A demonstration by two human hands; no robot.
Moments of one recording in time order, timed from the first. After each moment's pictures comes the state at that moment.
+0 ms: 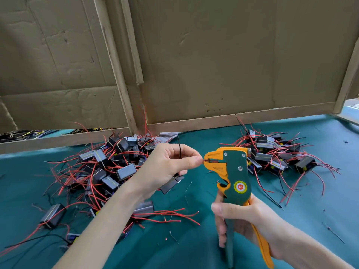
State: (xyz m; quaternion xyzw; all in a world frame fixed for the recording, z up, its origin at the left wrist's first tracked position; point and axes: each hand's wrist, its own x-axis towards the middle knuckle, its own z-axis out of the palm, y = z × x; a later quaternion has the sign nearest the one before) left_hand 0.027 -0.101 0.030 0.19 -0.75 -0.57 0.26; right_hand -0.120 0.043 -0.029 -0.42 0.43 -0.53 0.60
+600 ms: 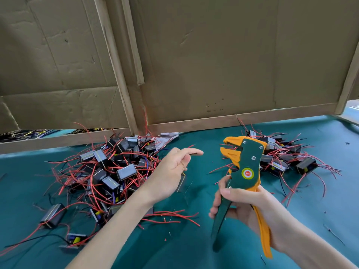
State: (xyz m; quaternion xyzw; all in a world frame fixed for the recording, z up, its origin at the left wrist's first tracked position) left_hand 0.018 -0.106 0.004 0.26 -0.85 -0.39 0.25; right_hand -0.135 0.029 -0.036 -0.37 0.39 -0.62 0.57
